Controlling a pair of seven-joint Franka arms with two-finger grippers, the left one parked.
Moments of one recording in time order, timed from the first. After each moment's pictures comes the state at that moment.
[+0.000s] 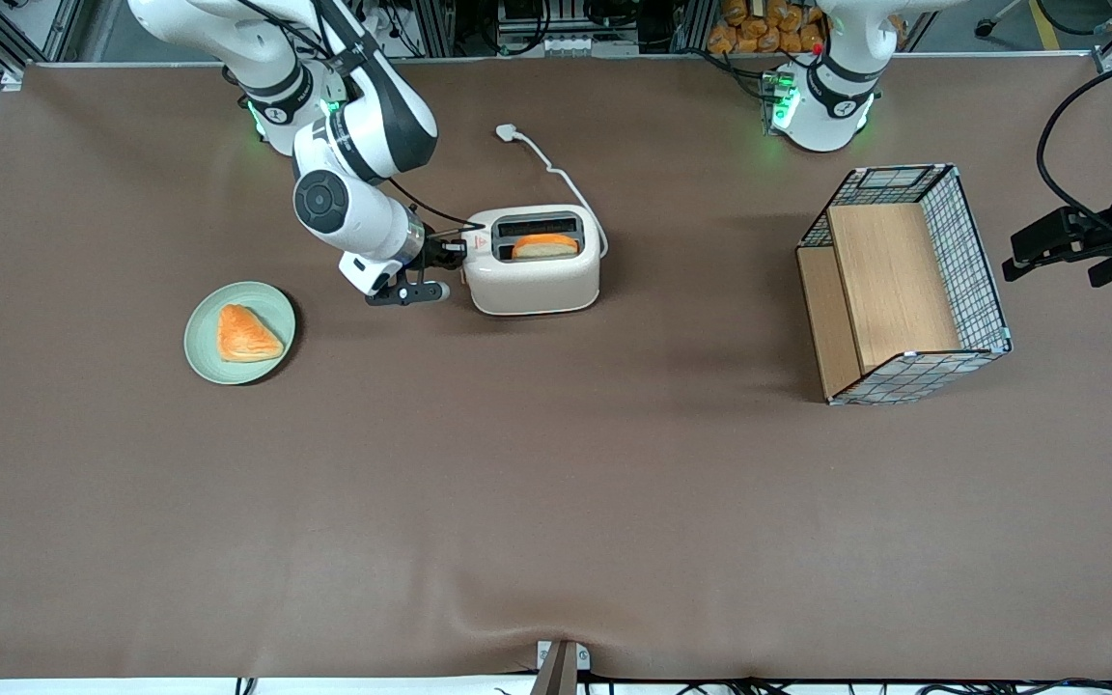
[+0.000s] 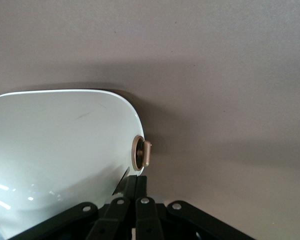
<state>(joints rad) 0.58 0.17 0.03 -2.29 0.47 2.32 0.25</state>
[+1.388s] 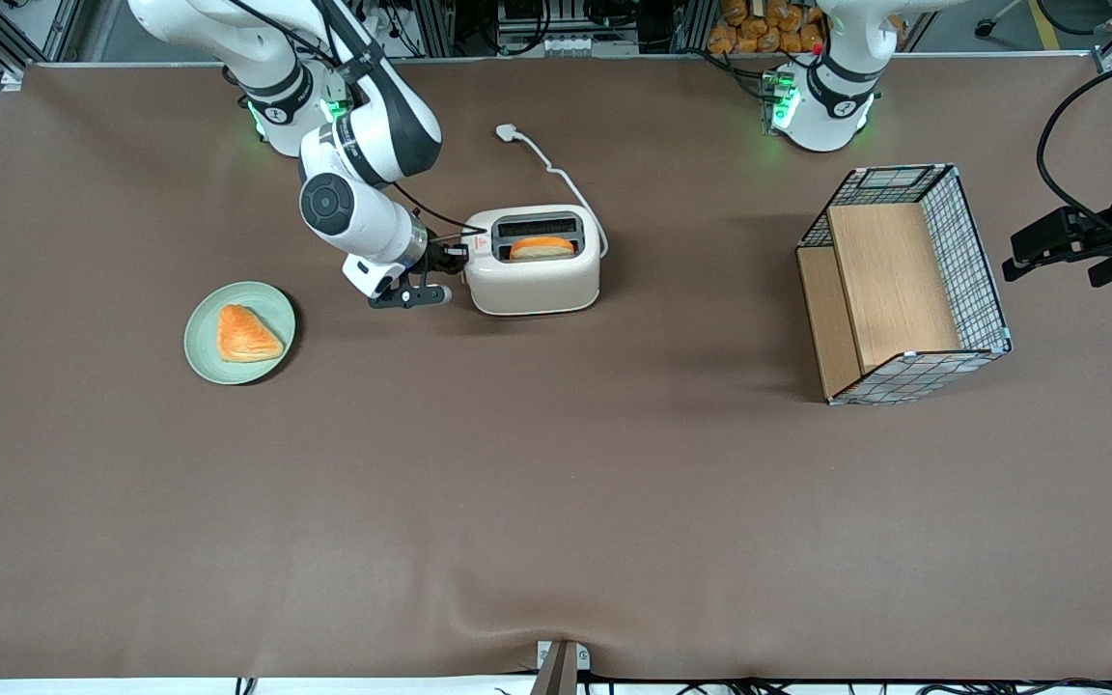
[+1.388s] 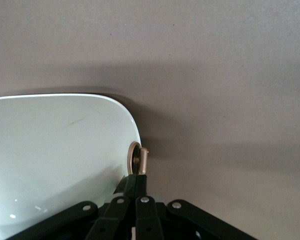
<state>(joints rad) 0.58 0.19 0.03 -2.30 0.47 2.36 0.24</state>
